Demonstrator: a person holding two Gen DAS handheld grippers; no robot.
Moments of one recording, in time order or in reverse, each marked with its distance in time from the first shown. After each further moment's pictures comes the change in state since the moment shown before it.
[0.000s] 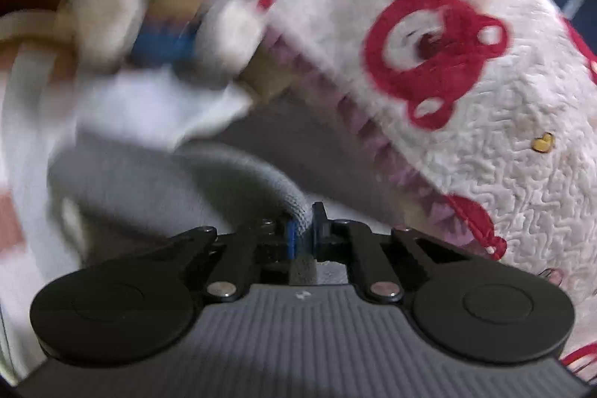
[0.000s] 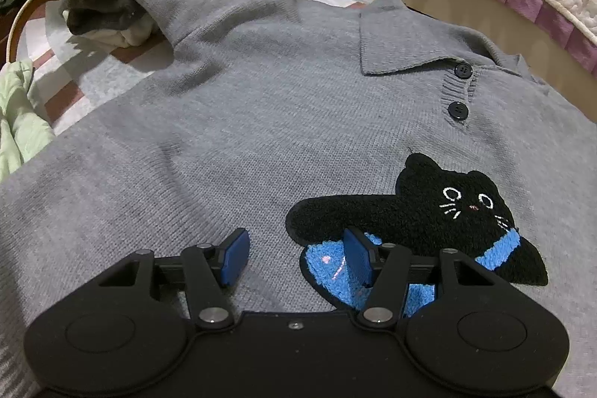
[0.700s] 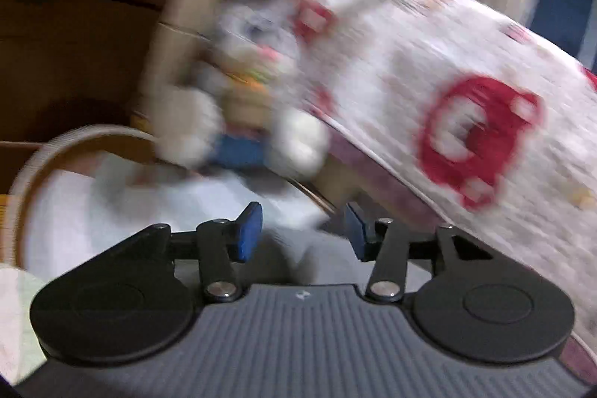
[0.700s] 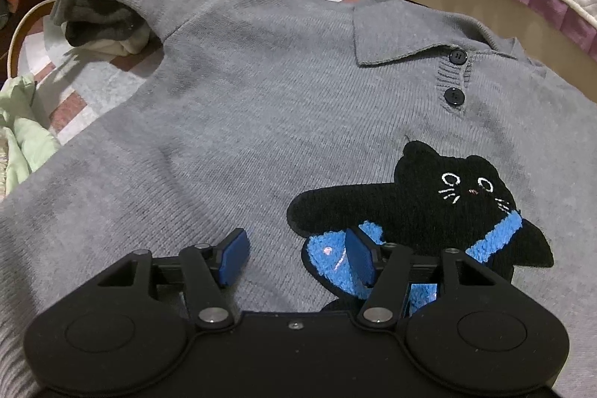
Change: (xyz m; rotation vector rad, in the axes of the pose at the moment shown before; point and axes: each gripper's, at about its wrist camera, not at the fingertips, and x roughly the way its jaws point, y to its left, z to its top) left arm -0.038 0.033 0.011 0.014 -0.195 0.120; right arm -0.004 -0.008 -0.003 0.053 0.004 0.037
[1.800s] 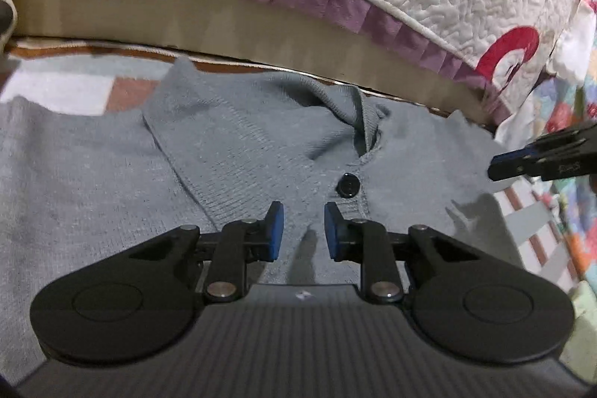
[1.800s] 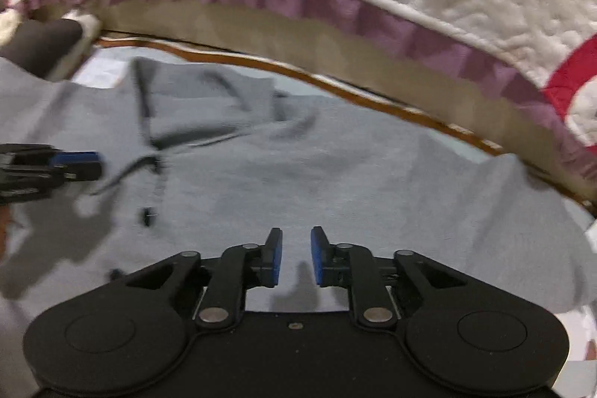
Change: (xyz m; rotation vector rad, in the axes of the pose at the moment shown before) left arm 0.074 -0.275 -0.260 0.488 0.786 -0.747; right arm -0.040 -0.250 0.117 0.179 0.091 -0.193
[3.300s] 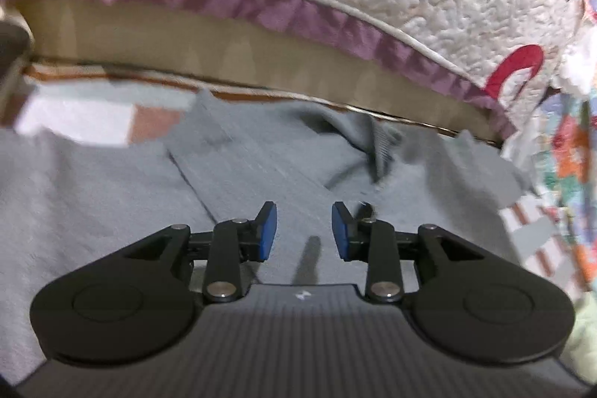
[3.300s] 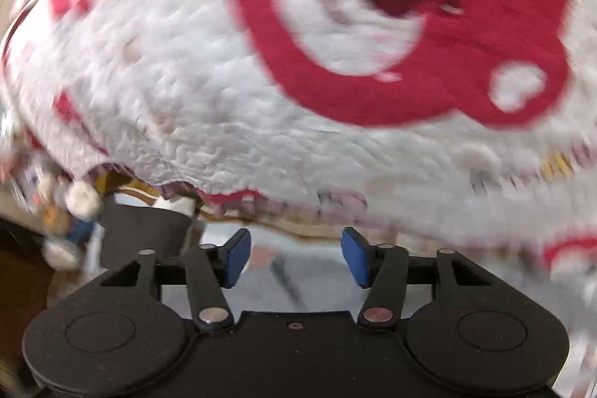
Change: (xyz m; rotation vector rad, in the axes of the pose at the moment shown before) left arm -0.019 -0.005 0.017 0.044 -0.049 0.104; right arm -0.168 0.031 0.277 0.199 -0.028 0.204
